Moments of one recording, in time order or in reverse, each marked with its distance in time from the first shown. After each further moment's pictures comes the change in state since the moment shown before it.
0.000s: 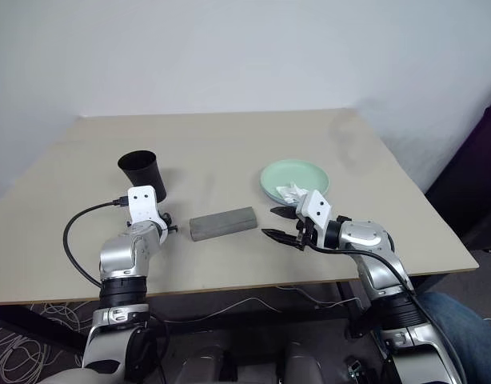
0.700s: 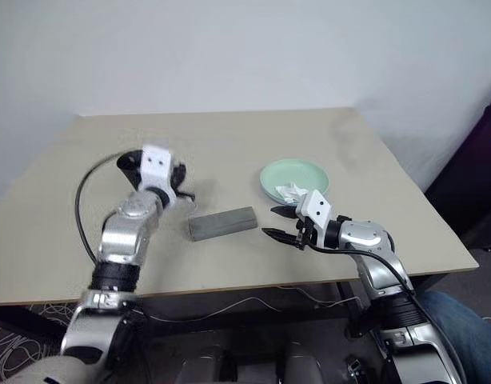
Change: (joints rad) left arm -0.185 0.238 -0.234 0.197 0.032 -0.709 -0.342; right arm -0.004 0.000 0.000 0.008 -0.005 -0.002 -0.004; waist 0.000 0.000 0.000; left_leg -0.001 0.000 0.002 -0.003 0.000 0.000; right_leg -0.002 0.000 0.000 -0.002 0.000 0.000
